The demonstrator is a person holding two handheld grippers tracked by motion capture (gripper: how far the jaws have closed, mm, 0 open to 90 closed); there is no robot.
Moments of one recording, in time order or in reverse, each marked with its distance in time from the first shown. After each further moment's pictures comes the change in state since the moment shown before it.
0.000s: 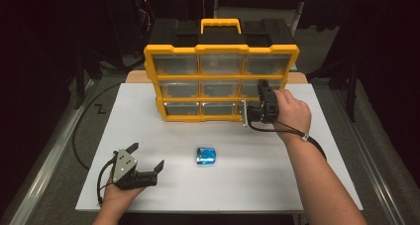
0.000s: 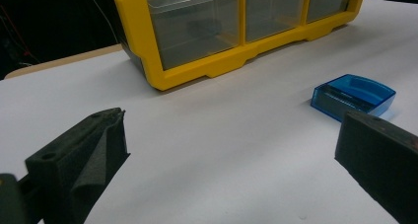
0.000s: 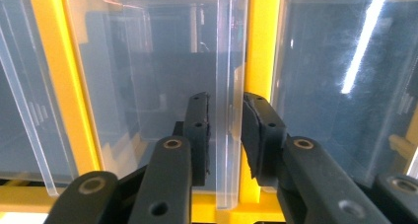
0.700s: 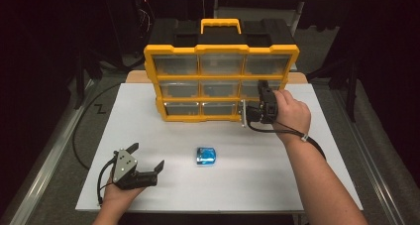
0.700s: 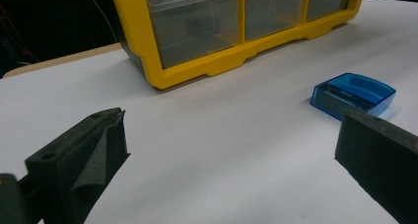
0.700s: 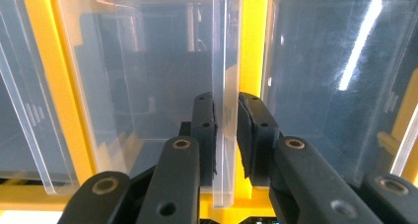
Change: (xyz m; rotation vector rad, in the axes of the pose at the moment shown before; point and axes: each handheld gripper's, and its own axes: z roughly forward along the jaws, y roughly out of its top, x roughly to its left) left arm 0.000 -0.001 0.001 0.004 -0.002 0.000; right arm -0.002 0.003 -0.004 0.011 -0.011 0.008
